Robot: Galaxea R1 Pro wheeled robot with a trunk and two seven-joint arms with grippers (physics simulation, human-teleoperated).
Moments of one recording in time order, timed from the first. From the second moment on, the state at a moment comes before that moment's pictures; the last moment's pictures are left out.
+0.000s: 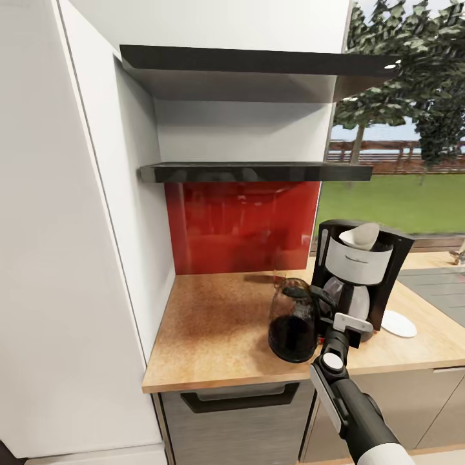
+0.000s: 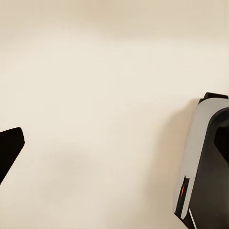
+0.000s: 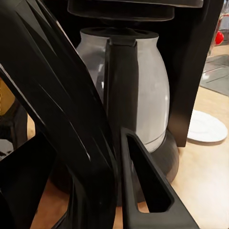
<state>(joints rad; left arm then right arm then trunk) -0.03 0.13 -0.10 0.03 0.22 -0.35 0.21 -0.45 0.00 0.11 -1.06 -0.06 0.01 -0.68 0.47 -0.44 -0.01</state>
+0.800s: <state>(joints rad) -0.03 0.13 -0.10 0.03 0.22 -0.35 0.21 -0.45 0.00 0.11 -1.03 -0.06 -0.03 -0.68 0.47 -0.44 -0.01</state>
